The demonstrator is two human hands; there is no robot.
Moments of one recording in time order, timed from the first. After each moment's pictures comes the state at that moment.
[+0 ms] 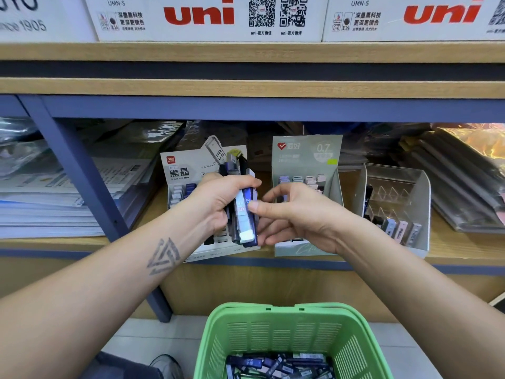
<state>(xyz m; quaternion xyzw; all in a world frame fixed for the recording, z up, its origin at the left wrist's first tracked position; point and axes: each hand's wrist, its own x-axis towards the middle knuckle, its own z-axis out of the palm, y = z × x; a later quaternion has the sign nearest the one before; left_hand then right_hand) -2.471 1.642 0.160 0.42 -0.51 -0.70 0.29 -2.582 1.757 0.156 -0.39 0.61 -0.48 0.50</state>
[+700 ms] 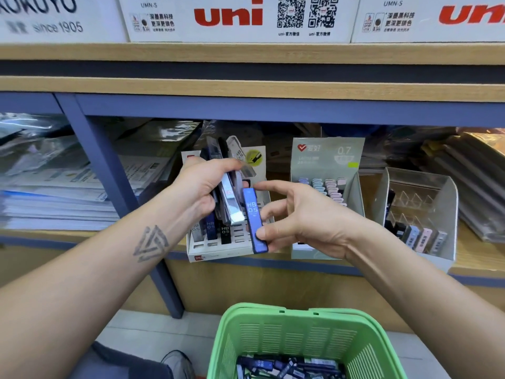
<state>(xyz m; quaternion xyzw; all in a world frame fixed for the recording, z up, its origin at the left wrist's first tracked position) -2.437 1.614 0.180 0.43 -0.48 -0.66 0.38 -2.566 1.749 0.159 -0.46 0.55 -0.47 0.52</state>
